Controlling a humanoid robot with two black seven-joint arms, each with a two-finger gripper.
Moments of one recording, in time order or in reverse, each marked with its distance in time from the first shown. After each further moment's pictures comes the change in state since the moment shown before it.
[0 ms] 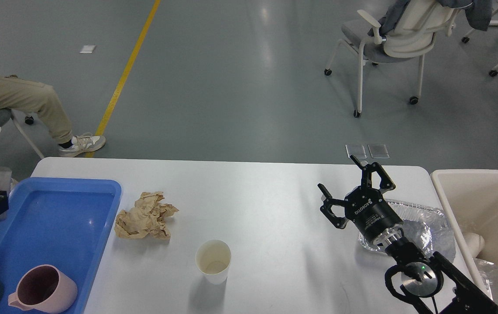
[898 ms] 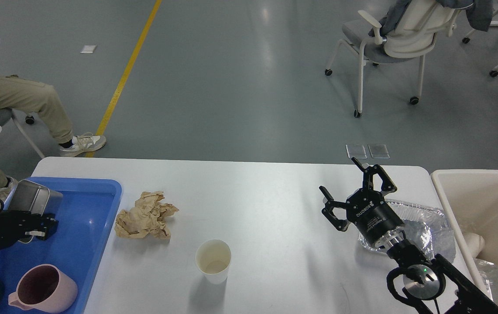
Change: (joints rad) left arm -0.026 -0.378 0.276 0.378 0.039 0.064 -0.011; right arm -0.014 -0.008 0.000 0.000 0.000 0.003 0.000
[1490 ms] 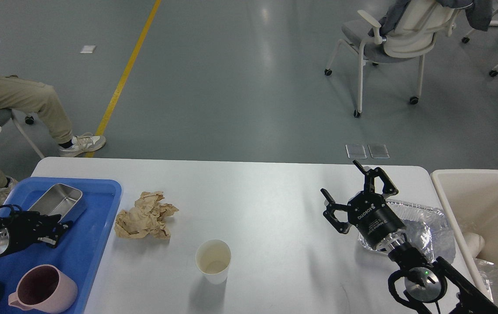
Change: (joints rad) left arm 0.008 -0.076 0.084 0.078 -0.015 0.075 -0.001; right arm -0.009 -0.001 0.003 0.001 0.000 0.001 0.000
